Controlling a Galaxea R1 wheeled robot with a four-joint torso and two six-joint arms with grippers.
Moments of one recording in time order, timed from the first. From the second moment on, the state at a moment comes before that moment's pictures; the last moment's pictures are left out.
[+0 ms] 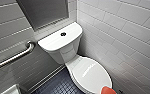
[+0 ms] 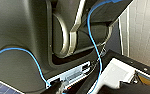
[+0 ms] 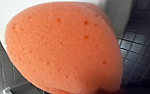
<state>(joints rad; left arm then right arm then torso) 1.53 2.61 -1.80 1.14 0.13 -0.96 -0.83 2.25 -1.58 -0.35 0.01 0.98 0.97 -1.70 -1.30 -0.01</state>
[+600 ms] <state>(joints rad) 1.53 2.60 -1.80 1.13 0.13 -0.96 -1.17 2.08 -1.60 -0.35 0.14 0.98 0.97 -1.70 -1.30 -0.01</state>
